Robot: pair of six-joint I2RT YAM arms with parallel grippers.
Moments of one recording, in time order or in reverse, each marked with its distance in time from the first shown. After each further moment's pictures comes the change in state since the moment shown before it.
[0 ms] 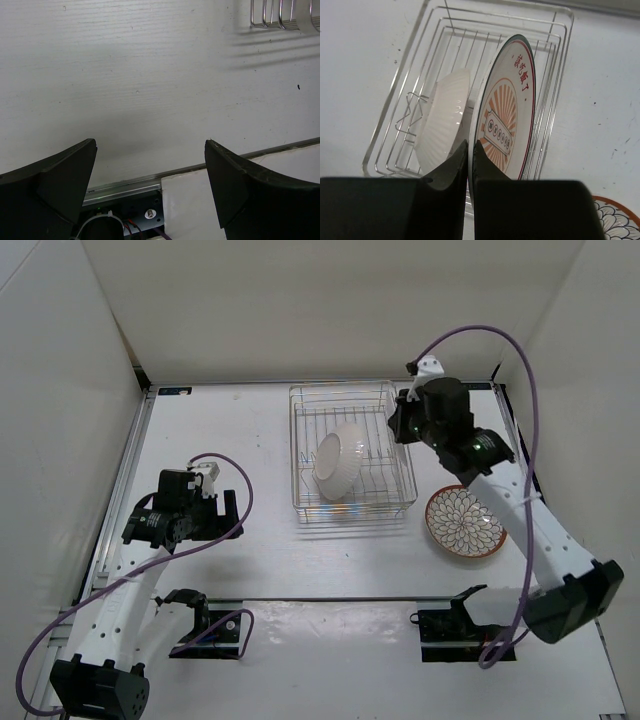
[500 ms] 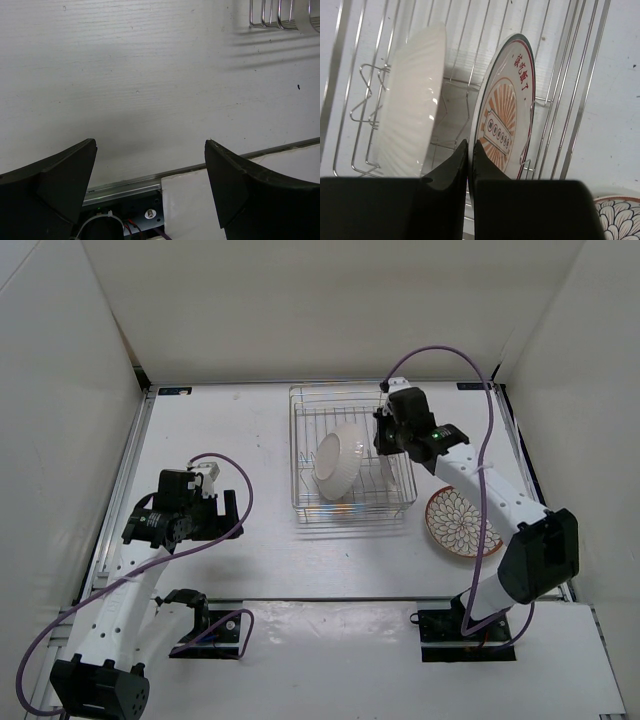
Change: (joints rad) left arm 0.000 0.000 0.000 0.000 0.000 0.000; right arm -0.004 0.191 -0.090 0.058 0.000 0.032
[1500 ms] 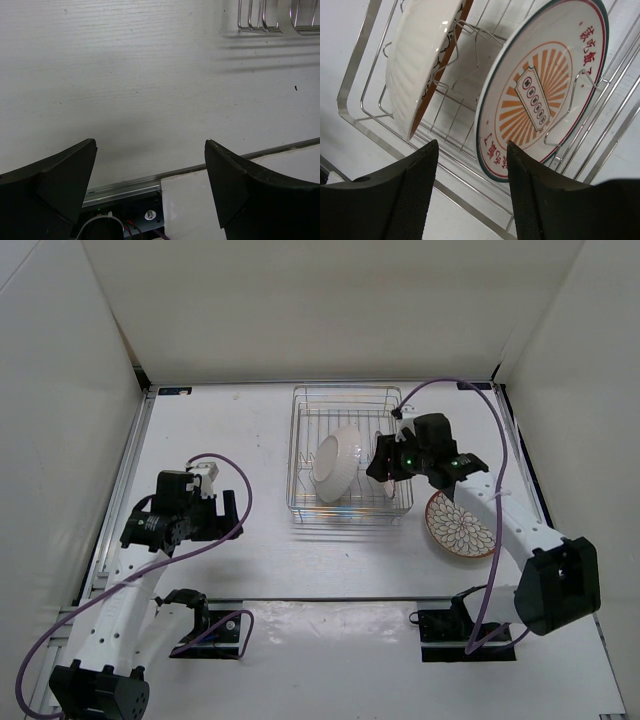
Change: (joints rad) left arm 0.000 -0.025 0.000 0.000 0.000 -0.001; right arm -0.097 -0.184 -0.285 0.124 -0.371 0.001
